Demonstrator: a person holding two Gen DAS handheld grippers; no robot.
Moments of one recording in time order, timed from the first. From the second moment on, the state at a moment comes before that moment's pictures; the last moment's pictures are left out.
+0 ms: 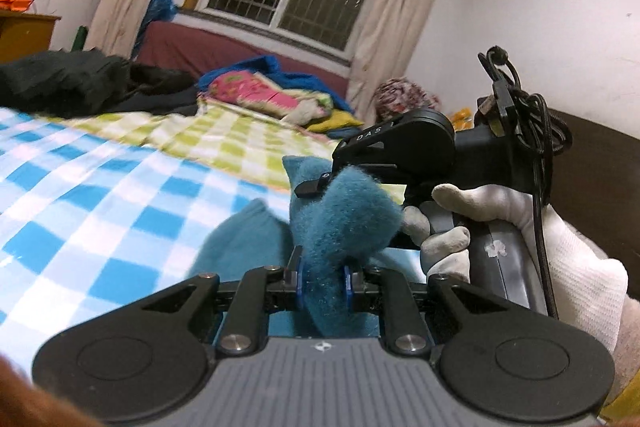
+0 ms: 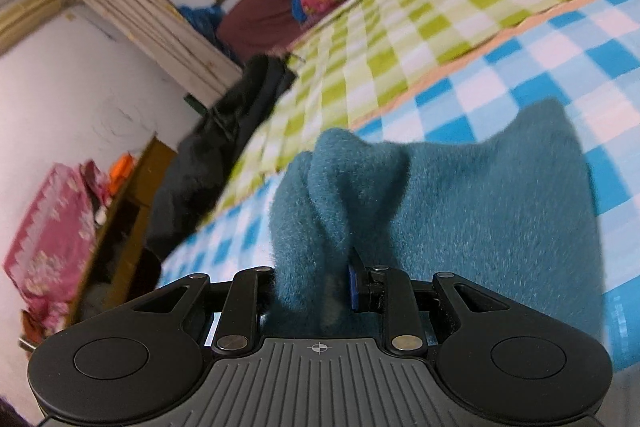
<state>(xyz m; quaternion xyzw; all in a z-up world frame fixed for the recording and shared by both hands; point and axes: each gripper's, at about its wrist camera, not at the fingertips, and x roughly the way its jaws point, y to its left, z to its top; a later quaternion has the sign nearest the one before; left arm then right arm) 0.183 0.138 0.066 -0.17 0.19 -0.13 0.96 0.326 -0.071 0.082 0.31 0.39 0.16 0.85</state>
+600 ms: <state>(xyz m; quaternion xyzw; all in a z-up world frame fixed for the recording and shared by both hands) 0.182 0.204 0.020 -0.23 0.22 -0.11 0.94 0.328 0.045 0.063 0.14 0.39 0.14 0.90</state>
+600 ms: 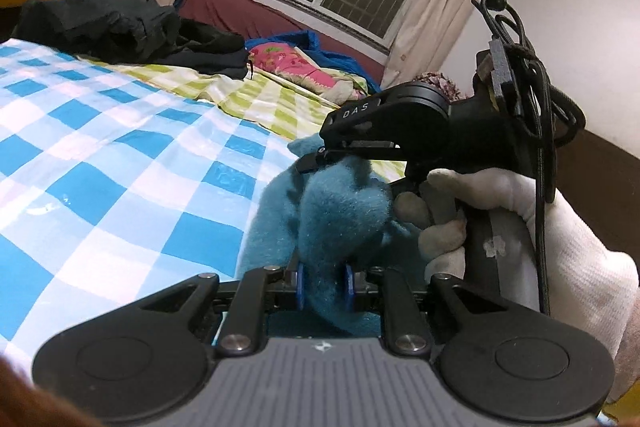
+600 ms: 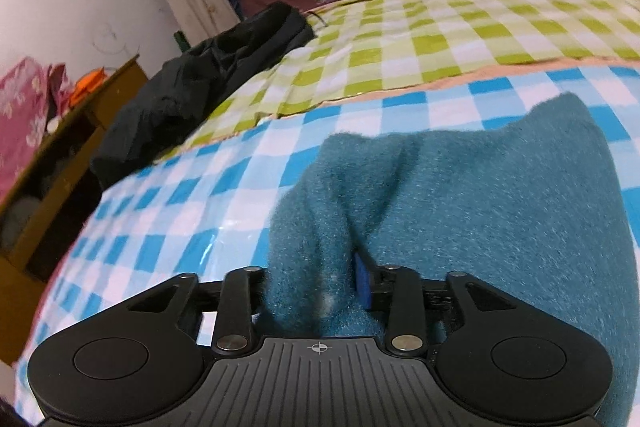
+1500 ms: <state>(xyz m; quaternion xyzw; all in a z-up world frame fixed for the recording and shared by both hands) 0.179 0.227 0.018 -0.25 0.24 -0.07 0.94 0.298 0.043 0.084 0.11 0.34 0.21 0.91</state>
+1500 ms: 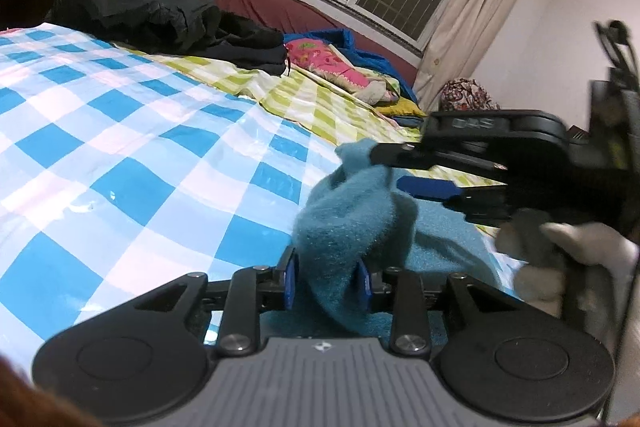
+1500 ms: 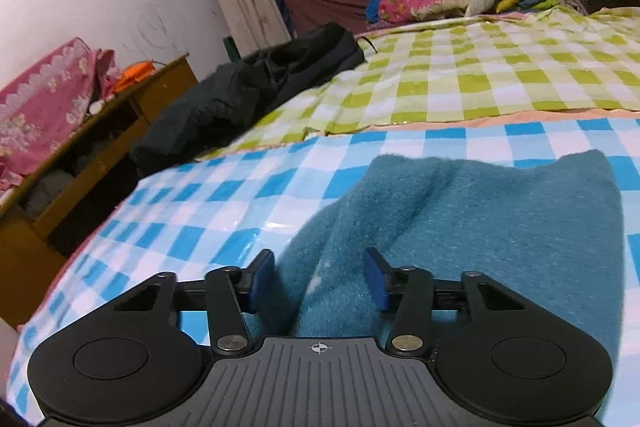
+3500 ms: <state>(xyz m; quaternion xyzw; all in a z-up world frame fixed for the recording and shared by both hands) 0.212 0.222 0.009 -0.14 0.26 0.00 0.96 0.297 0.102 0.054 -0.10 0.35 0.25 0.90</state>
